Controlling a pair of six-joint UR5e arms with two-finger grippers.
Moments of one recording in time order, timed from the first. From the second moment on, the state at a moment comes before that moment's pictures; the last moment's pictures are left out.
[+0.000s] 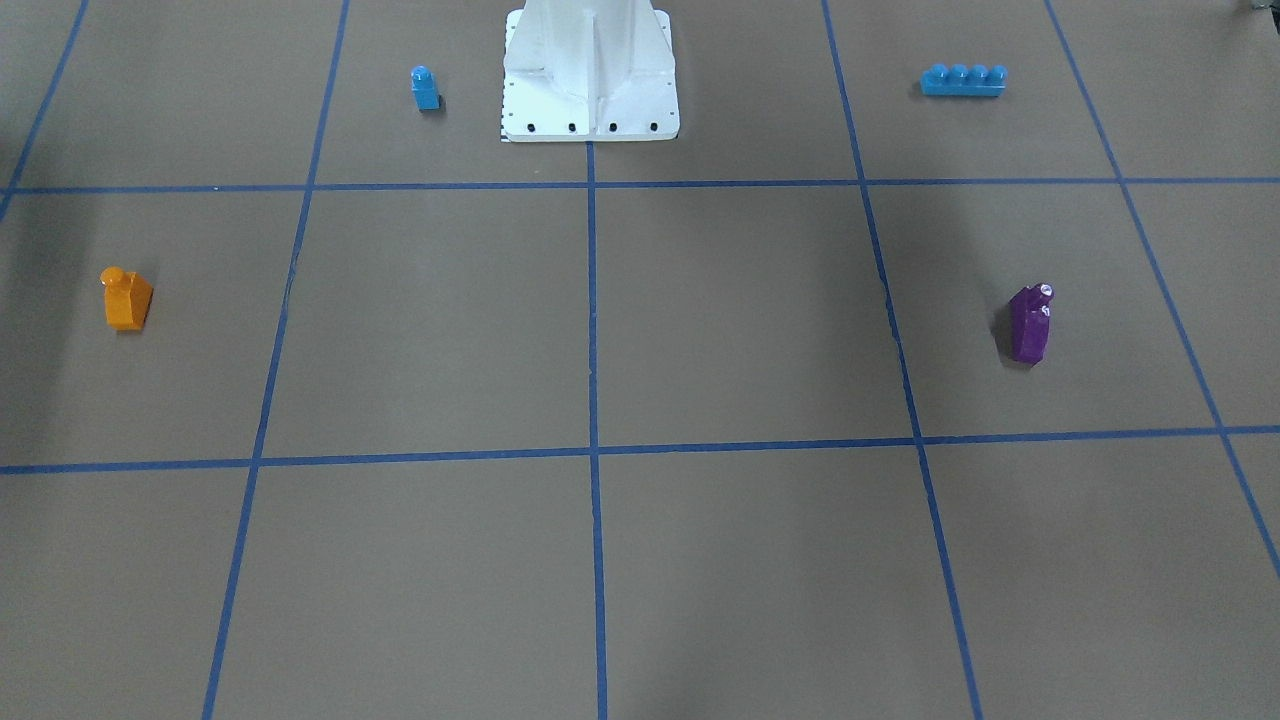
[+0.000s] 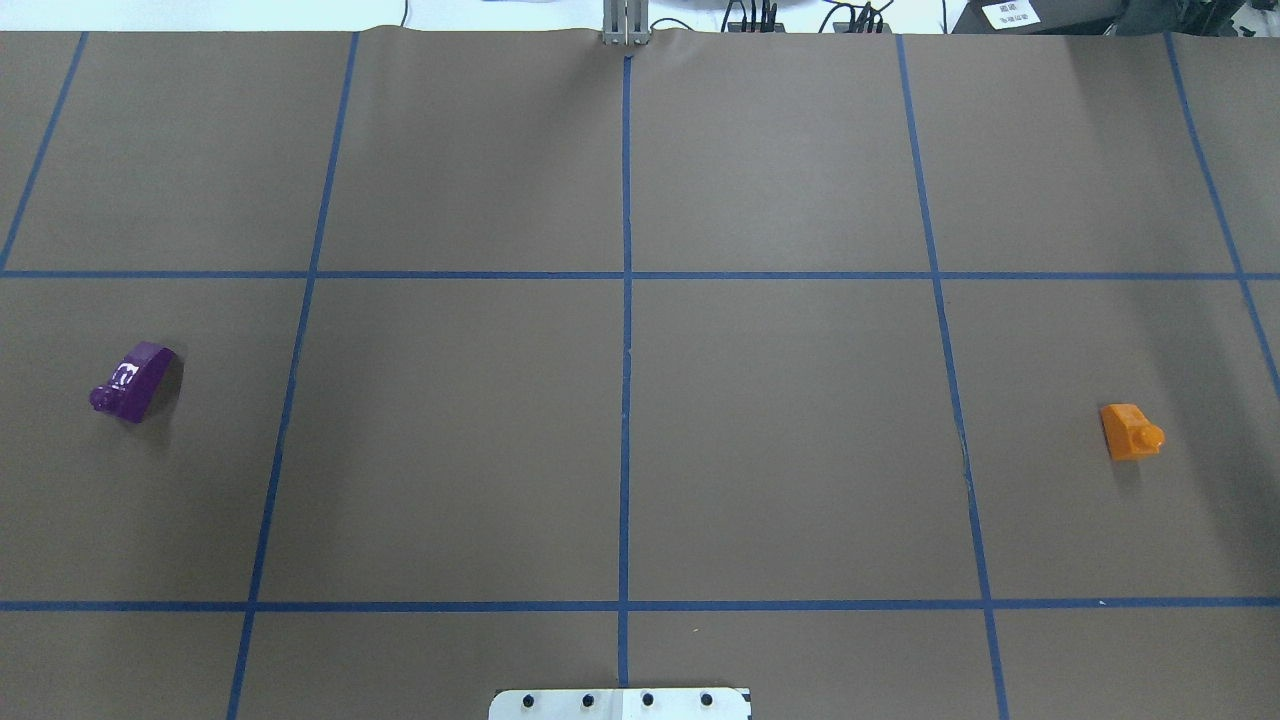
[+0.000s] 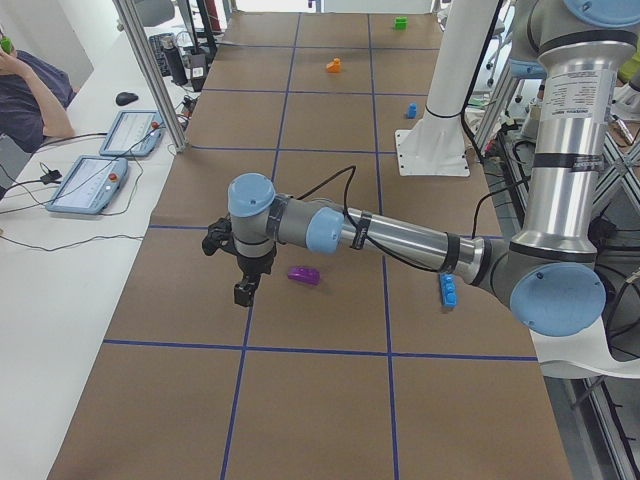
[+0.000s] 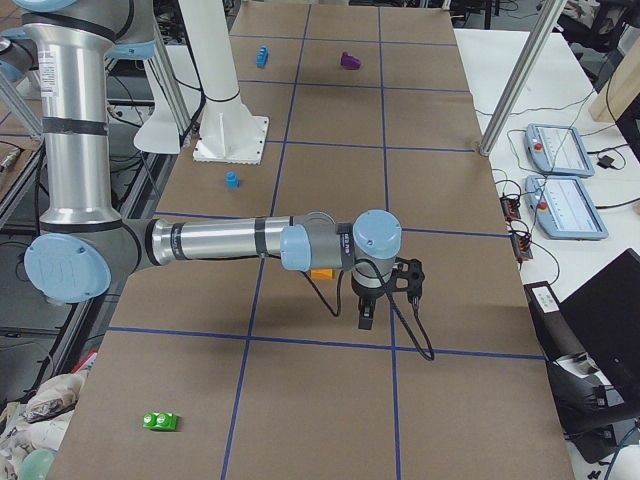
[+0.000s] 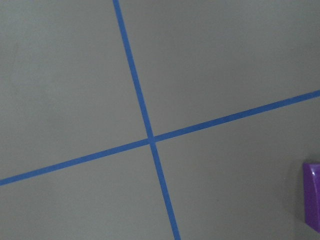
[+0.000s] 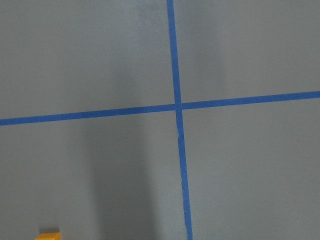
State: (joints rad) left arm -1.44 -1.63 -1.77 -1.59 -2.29 0.05; right arm 1.55 -1.58 1.69 -1.58 2.39 0.16
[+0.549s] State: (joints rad) left arm -1.20 -1.65 -1.78 -1.79 -2.26 -0.43; right arm 1.54 -1.57 1.72 -1.57 2.41 0.16
